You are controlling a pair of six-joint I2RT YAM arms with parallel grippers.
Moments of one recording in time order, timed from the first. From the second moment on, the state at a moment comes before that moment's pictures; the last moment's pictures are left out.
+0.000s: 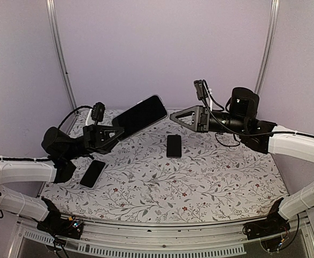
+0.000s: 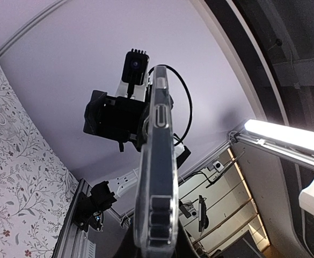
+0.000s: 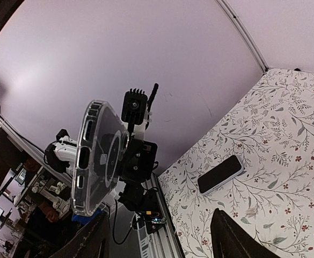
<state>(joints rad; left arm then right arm) -0.64 1.20 0.47 1.23 0.72 -1.38 0.80 1.33 1.02 0.28 -0.58 0.69</state>
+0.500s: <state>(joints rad) -0.63 1.19 0.45 1.21 0.73 -1.37 0.82 1.33 1.05 0.27 -0.56 0.69</state>
